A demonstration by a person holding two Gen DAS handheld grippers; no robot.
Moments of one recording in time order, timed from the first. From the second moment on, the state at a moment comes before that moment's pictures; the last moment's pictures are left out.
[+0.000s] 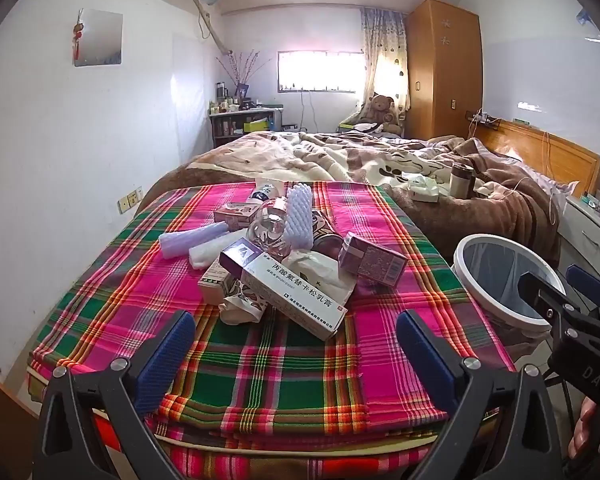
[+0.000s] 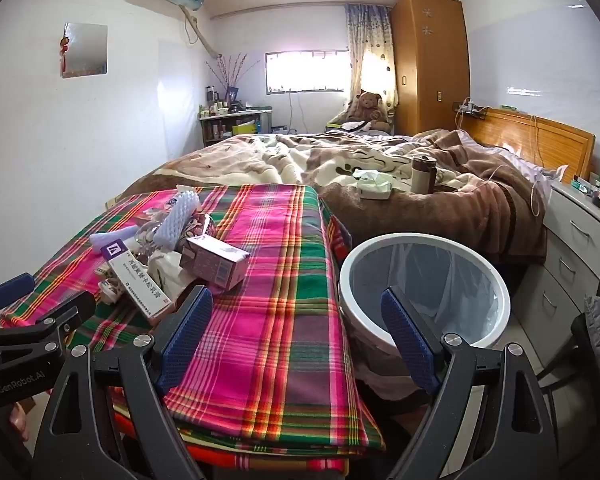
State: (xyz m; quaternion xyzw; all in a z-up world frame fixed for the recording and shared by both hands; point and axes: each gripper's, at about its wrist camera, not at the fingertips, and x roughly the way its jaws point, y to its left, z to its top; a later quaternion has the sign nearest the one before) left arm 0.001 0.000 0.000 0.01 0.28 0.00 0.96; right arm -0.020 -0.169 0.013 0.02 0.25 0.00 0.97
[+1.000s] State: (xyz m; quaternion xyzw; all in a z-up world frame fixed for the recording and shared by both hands) left arm 0.002 0.000 0.005 0.00 0.28 0.00 0.96; right arm -0.020 -0.167 0.015 0.02 0.25 0.00 0.97
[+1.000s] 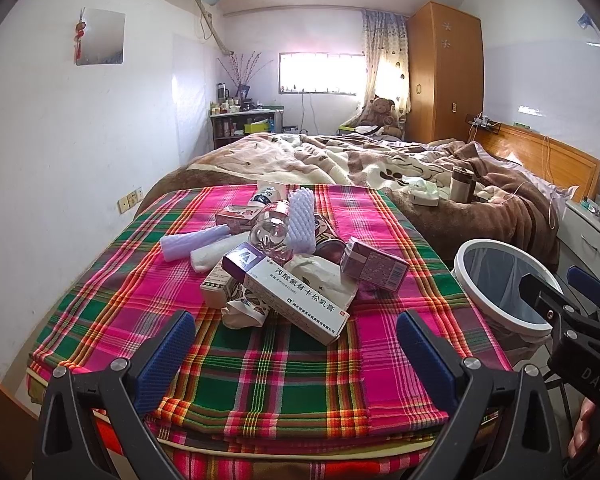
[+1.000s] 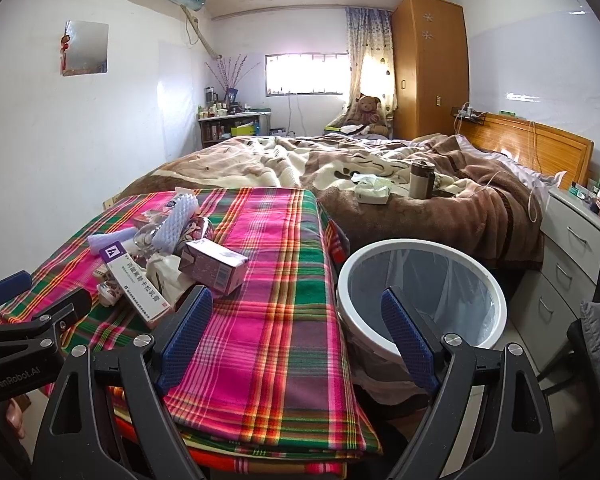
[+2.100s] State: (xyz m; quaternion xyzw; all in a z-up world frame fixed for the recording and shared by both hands) left arm -0.001 0.005 0.007 0.00 0.27 0.00 0.96; right arm -0.020 -0.165 0.016 0.01 0.25 -0.01 0.97
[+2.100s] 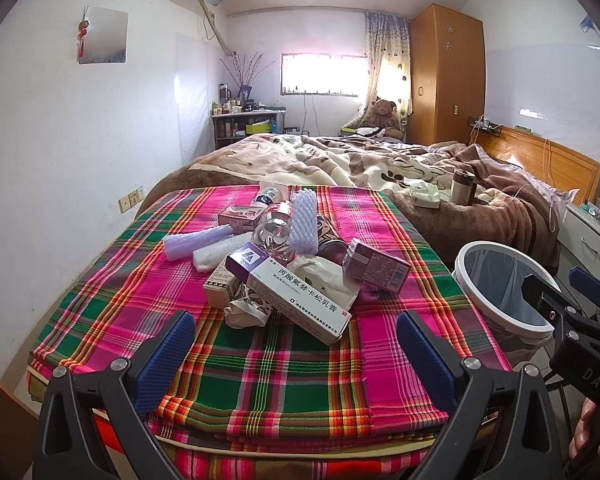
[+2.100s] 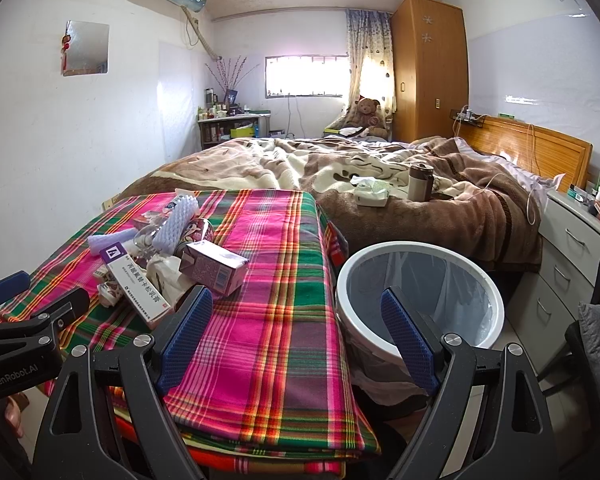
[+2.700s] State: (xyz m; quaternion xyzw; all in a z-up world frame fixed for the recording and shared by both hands) left arm -0.001 0.006 0.007 0.00 0.27 0.00 0.96; right arm -0.020 -0.164 0.016 0.01 0.25 -0.01 0.97
